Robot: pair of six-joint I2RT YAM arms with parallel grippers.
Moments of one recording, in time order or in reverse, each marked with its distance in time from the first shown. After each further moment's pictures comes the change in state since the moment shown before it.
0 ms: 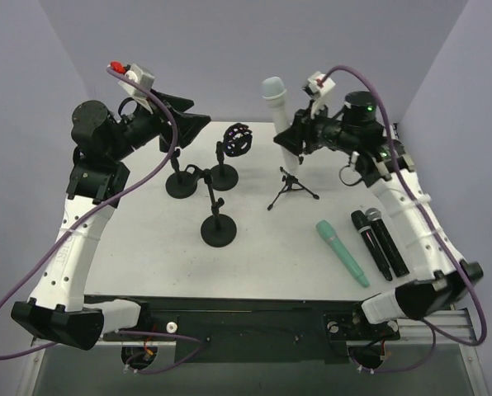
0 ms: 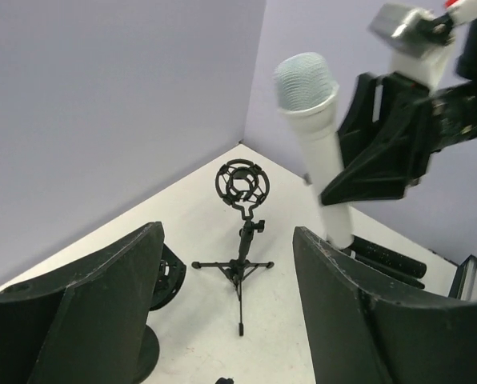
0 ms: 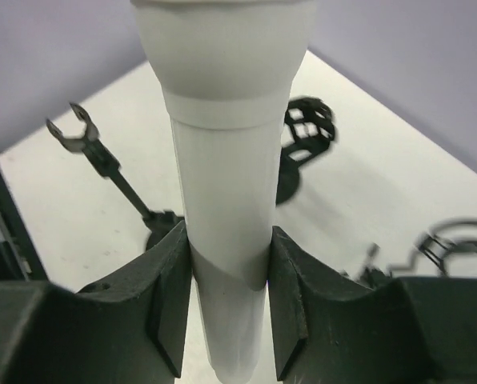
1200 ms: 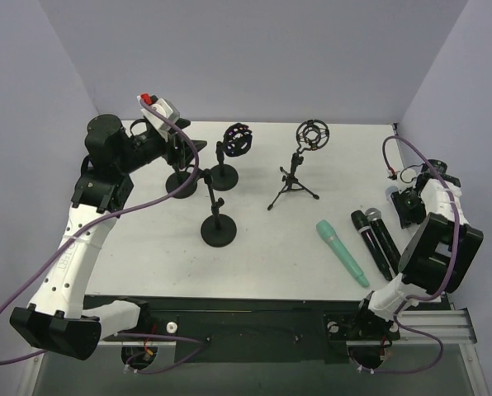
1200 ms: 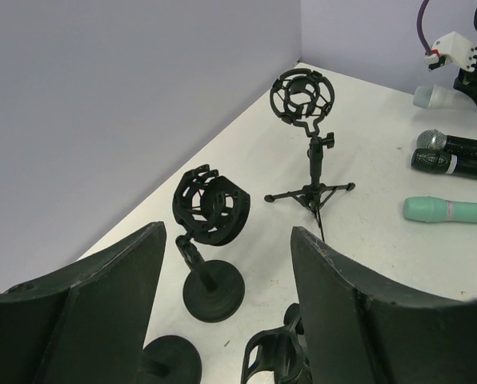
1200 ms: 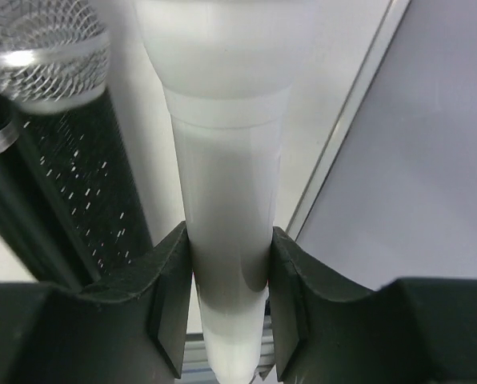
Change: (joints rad) left arm -0.006 -0.062 -0.153 -0.116 -0.004 0.454; right arm -0.878 0.090 -0.517 -0.388 0.585 -0.756
